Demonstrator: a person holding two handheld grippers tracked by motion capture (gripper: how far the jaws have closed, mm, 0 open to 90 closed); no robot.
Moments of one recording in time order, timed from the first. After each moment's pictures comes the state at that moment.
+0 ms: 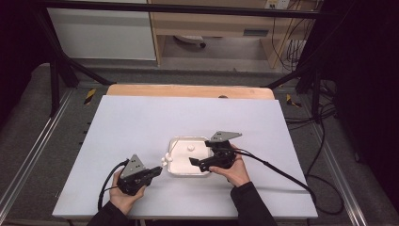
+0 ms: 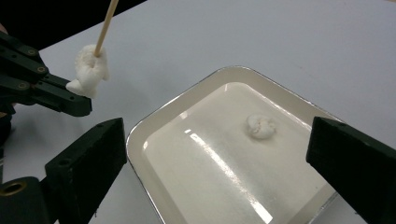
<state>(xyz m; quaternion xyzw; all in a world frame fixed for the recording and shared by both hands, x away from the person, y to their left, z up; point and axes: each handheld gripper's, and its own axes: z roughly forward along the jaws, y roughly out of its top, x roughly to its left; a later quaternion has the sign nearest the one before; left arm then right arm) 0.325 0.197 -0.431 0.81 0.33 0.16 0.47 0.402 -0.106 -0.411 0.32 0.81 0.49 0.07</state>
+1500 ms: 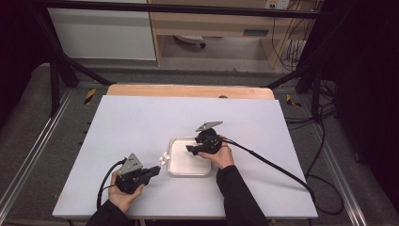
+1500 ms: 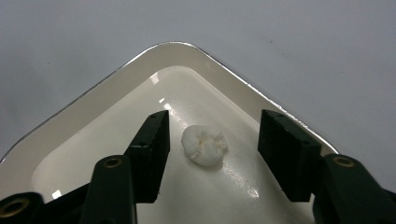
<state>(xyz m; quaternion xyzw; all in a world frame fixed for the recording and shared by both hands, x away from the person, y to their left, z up) 0.330 0.203 -0.435 0.80 0.34 0.14 0.47 0.464 -0.074 -0.443 0.35 0.84 0.40 0.08</state>
